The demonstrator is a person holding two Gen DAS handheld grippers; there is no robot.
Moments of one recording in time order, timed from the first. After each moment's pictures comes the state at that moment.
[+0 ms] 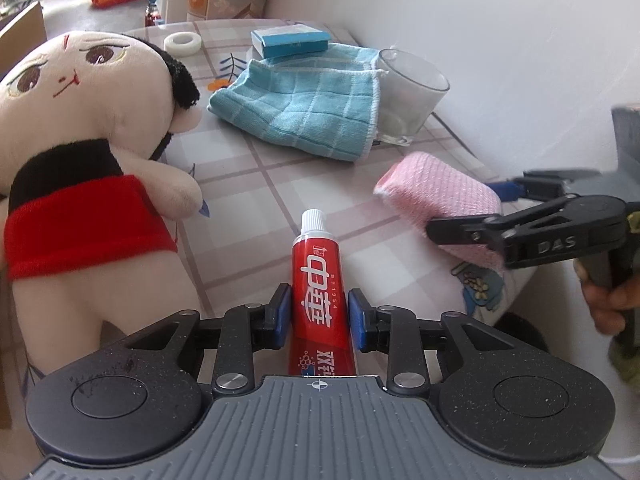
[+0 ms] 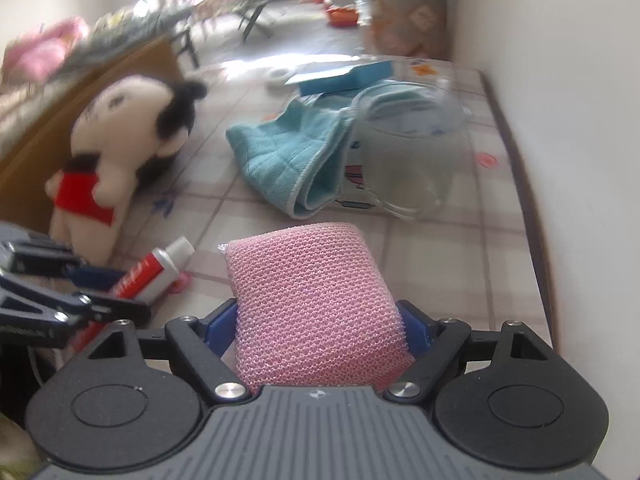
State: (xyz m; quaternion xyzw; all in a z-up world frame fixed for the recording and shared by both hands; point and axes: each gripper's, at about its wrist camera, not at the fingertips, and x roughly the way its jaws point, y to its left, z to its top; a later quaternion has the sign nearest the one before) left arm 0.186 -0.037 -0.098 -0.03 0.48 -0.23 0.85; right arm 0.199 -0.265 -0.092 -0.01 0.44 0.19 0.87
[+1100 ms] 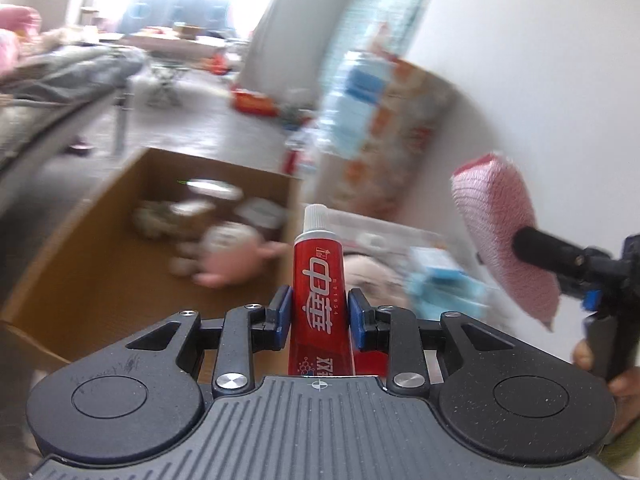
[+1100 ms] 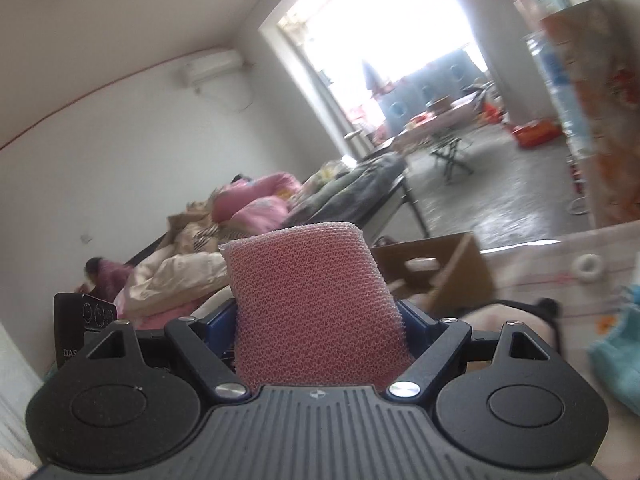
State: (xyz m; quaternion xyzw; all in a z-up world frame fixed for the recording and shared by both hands) left arm 0.107 0.169 0.063 -0.16 0.31 -0.08 0.94; right arm 0.201 -0.081 0.074 0.18 0.25 0.47 0.83
